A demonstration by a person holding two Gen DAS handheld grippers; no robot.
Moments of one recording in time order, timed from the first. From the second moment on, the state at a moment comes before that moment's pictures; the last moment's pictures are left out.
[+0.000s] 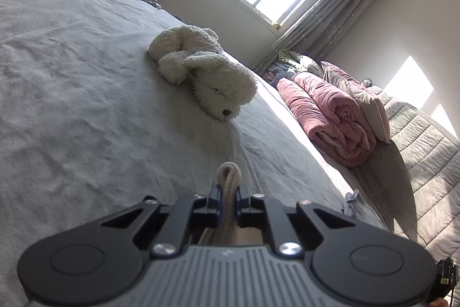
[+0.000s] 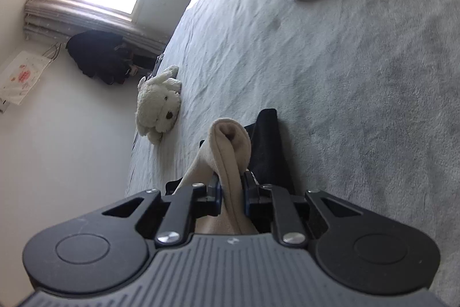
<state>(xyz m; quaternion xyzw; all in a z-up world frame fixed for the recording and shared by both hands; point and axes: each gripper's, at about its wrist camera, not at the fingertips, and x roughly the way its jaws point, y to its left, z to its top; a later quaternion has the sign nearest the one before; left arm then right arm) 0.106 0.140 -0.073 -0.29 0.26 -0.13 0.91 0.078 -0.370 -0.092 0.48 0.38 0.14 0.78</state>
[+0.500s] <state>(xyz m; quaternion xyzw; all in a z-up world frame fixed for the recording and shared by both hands) 0.105 0.156 -0.082 -0.33 0.31 -0.16 0.88 0.068 -0.380 -0.097 0.45 0.34 0.23 0.79</state>
